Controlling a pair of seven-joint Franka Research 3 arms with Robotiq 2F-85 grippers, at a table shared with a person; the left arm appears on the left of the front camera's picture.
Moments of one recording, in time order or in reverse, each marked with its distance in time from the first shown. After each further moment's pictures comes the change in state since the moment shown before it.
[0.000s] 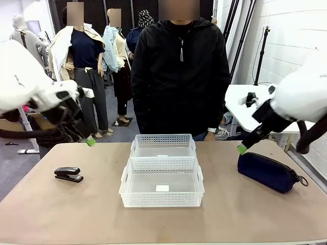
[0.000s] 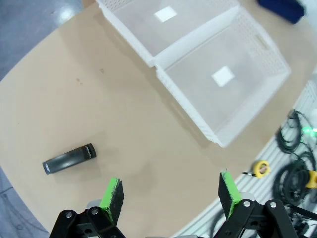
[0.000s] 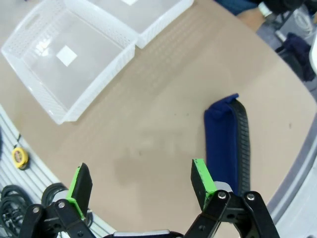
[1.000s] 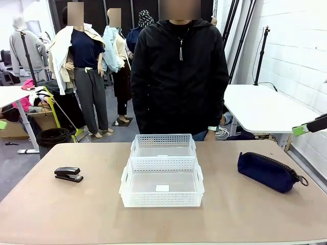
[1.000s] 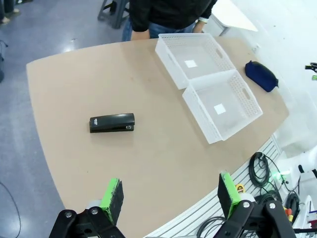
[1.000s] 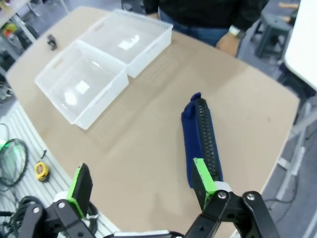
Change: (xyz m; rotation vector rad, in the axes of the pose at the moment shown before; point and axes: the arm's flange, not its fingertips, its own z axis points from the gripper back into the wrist) left arm -0.184 0.115 0.135 -0.103 -0.393 0.256; right arm -0.109 -0.083 0.098 0.114 -0.341 -0.086
